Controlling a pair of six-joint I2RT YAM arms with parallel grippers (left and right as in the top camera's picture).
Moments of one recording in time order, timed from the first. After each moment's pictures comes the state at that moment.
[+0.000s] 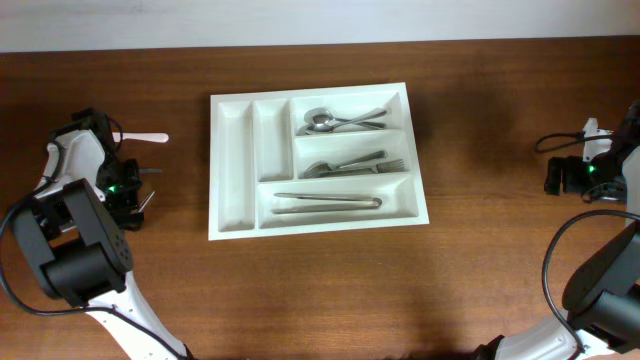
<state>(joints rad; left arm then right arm) 0.37 2.17 1.59 -1.06 -0.11 -1.45 -0.57 1.85 1.49 -1.02 0.00 -0.37</state>
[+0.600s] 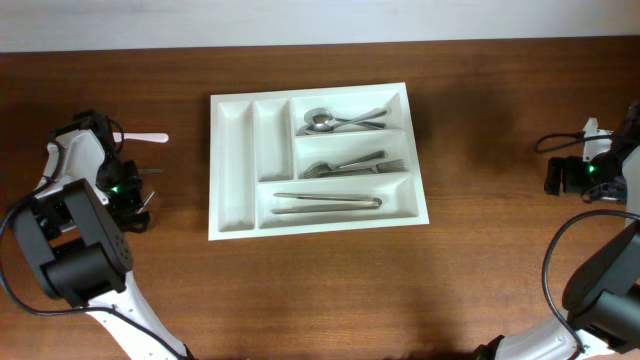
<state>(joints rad) 0.37 2.17 1.59 -1.11 -0.09 -1.56 -0.57 1.85 1.49 -1.02 0.00 -0.37</state>
